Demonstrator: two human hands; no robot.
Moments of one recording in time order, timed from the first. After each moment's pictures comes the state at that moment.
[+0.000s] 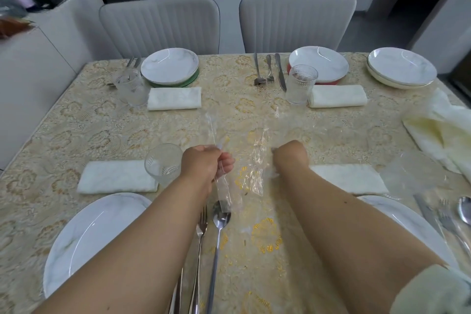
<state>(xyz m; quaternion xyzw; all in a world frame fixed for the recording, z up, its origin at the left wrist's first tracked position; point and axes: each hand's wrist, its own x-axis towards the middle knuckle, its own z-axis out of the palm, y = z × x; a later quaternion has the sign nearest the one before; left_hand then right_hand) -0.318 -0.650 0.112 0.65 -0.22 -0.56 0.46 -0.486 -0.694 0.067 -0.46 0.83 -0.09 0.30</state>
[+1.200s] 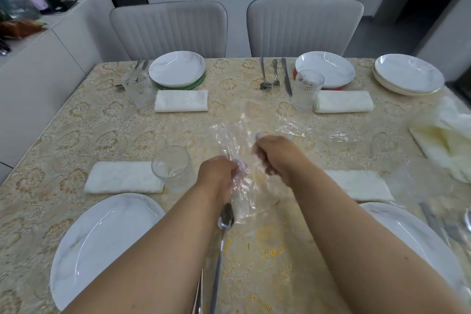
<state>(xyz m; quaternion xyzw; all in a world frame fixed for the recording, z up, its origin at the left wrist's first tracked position) -0.327 -0.647 0.095 0.65 -0.16 -0.61 0.41 -0.461 -0.678 0.116 -0.47 0.65 -0.26 0.54</state>
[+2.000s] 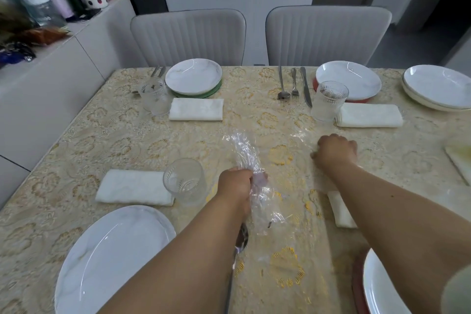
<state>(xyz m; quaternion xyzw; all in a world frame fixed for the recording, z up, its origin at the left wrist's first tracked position) -0.335 -0.666 0.084 0.65 -0.14 -0.61 0.42 -0.545 -0.769 0.050 -0.64 0.76 0.06 0.02</state>
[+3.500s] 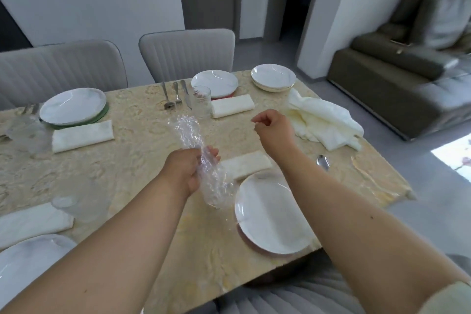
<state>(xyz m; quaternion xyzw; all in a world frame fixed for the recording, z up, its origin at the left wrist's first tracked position) -0.454 -0.596 0.173 0.51 -0.21 -0.72 0.42 -0.632 -0.578 0.186 -0.44 0.73 -0.46 0.25</state>
